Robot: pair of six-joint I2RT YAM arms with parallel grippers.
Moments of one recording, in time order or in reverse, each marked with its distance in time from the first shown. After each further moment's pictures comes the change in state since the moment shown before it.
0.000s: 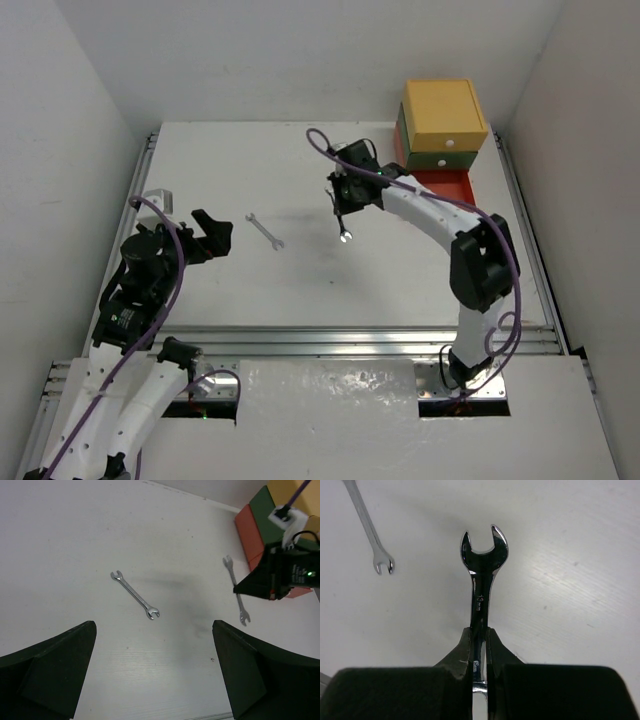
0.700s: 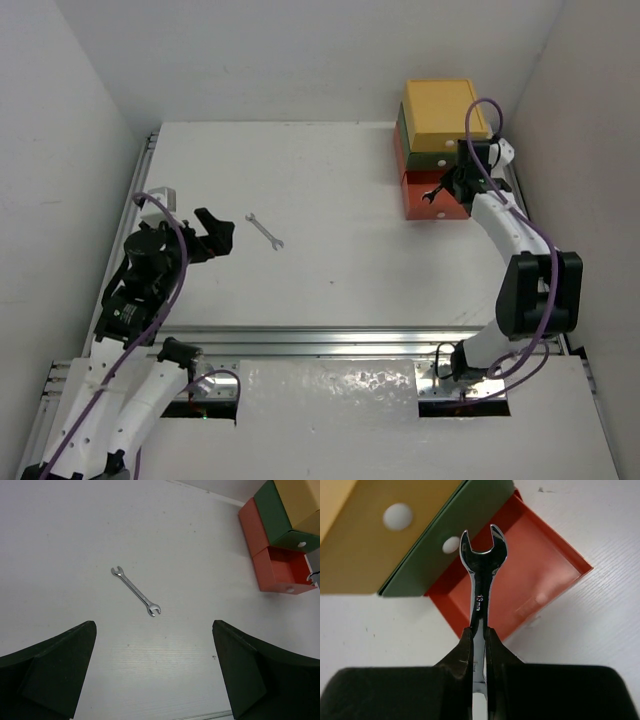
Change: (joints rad) left arm 0.000 0.020 0.000 0.000 0.004 0.000; right arm -0.555 -0.360 -0.386 0.307 0.314 0.546
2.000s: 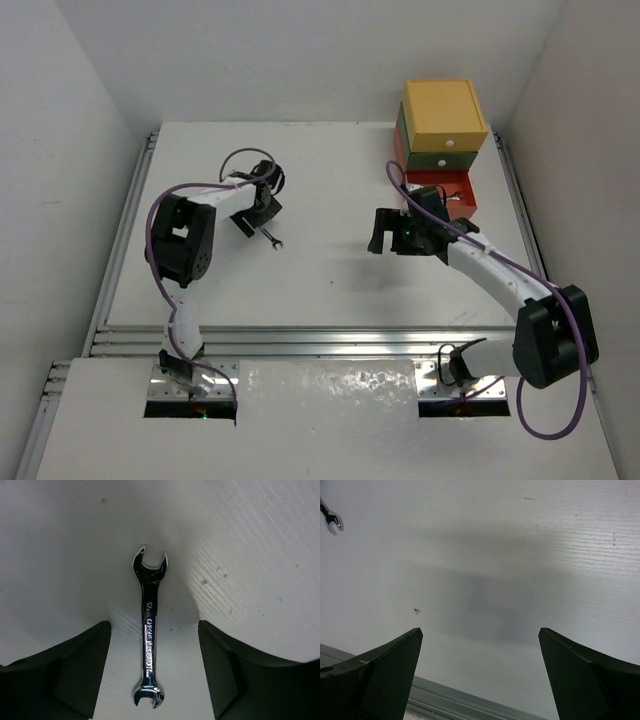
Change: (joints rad) left arm -0.087 1.478 0.659 -0.159 -0.318 -0.705; right arm 0.337 -0.211 -0.298 -0.156 -0.400 -0.345
